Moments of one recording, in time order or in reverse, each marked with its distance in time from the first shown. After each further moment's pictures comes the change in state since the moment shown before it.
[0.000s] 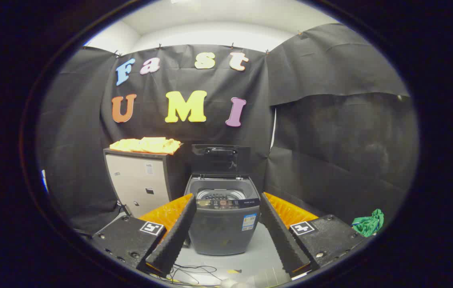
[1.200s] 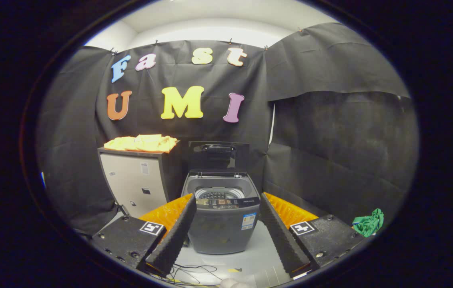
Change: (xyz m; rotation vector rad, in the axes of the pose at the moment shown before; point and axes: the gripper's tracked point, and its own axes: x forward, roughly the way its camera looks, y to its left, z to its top) arm 0.028 0.002 0.020 0.013 0.026 -0.019
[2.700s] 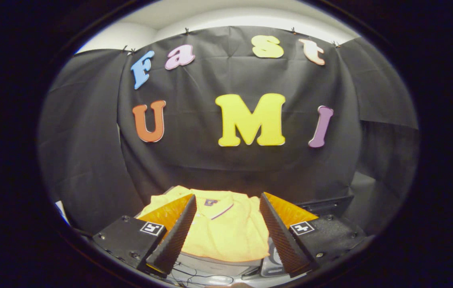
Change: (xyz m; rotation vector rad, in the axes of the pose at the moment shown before) arm 0.305 0.374 0.226 -0.043 0.089 0.349
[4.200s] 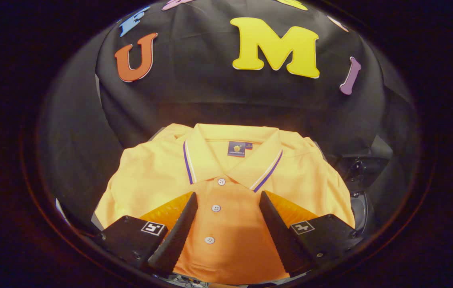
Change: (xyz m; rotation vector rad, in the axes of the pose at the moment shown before) arm 0.138 0.063 -0.146 0.009 0.416 -0.059
